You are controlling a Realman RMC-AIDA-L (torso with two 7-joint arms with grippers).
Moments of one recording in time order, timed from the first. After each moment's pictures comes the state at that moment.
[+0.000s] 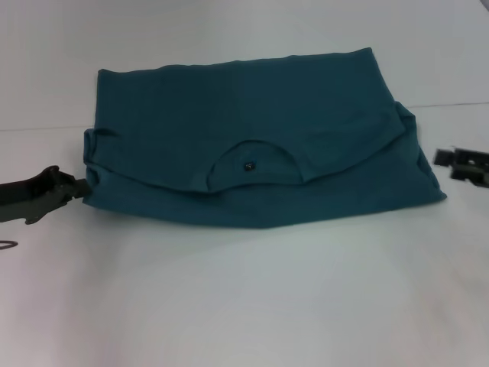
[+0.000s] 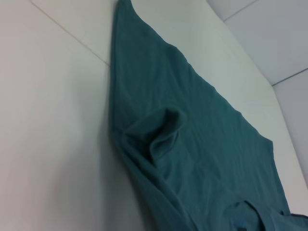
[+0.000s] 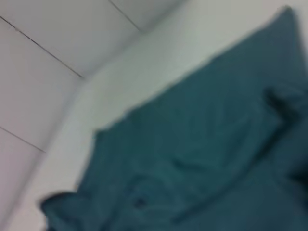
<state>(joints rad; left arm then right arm) -0.62 -2.01 0.59 0.62 2.16 1.15 -2.48 0.47 1.89 -0.57 -0.63 -1.98 -1.35 2.21</state>
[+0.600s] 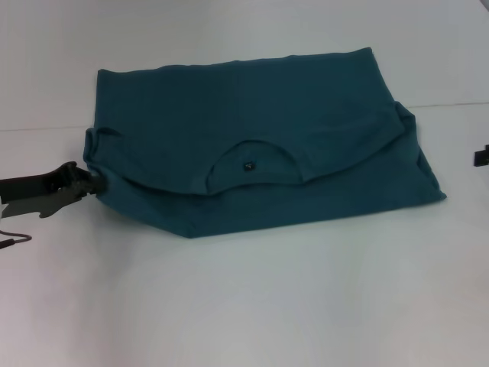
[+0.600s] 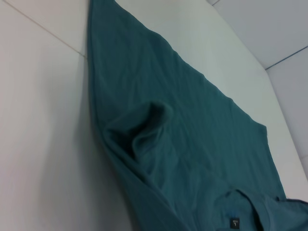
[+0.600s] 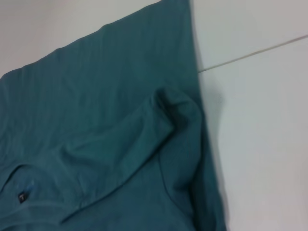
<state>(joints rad) -0.65 -2.02 0.64 0.63 2.17 1.14 -2.48 0.67 1.77 -0.58 -0.66 -2.48 -1.28 2.51</state>
